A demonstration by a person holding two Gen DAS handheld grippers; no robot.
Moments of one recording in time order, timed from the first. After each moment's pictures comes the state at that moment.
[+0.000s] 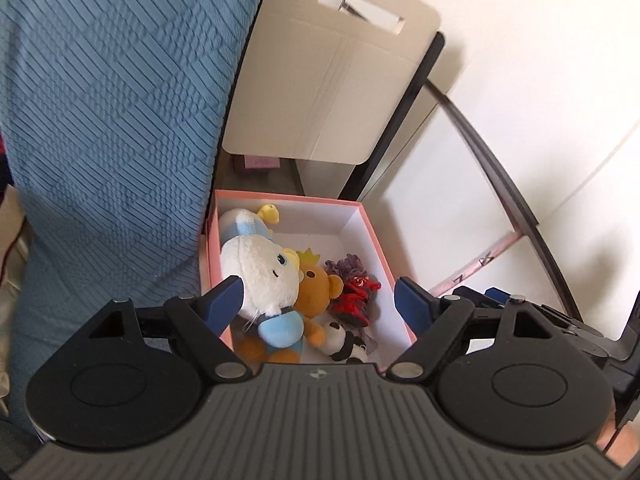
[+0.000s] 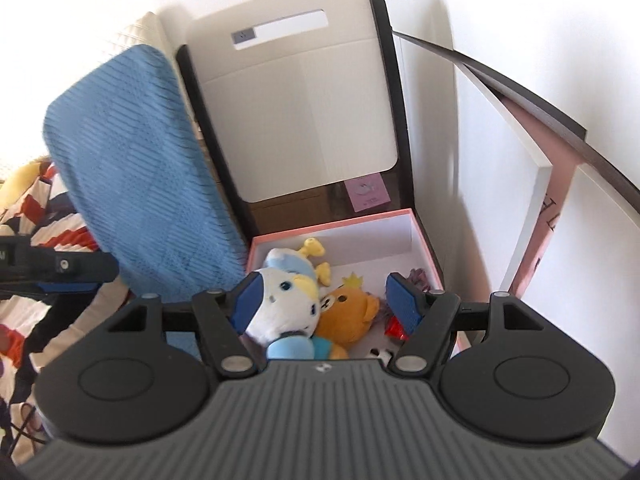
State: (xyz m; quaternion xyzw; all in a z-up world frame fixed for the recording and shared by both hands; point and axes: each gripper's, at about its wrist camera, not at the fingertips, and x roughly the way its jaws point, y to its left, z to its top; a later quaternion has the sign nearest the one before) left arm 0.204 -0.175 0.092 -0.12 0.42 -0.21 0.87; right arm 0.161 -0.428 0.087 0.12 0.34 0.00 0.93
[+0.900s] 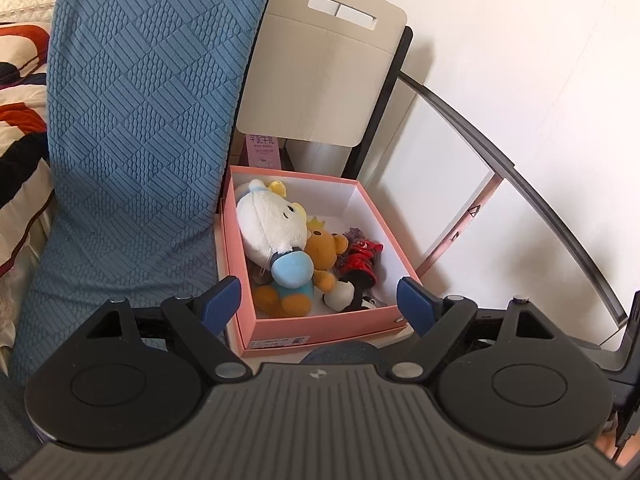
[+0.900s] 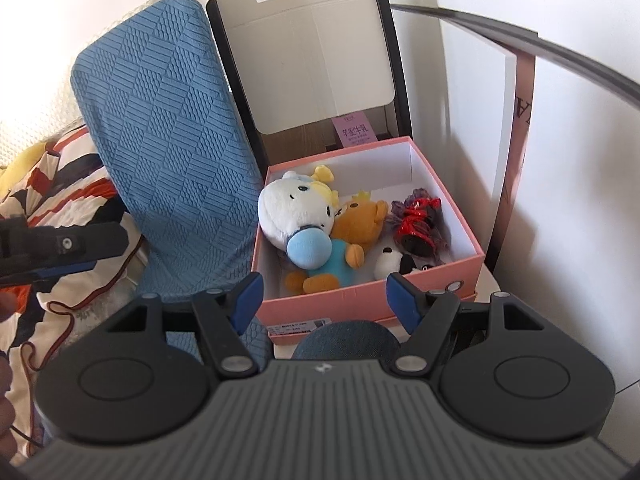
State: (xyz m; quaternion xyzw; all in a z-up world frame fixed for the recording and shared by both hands) left arm 0.057 -0.152 0.042 -0.10 0.36 -0.21 0.90; right arm 0.047 -0.382 0.026 0.13 0.35 -0.01 0.93
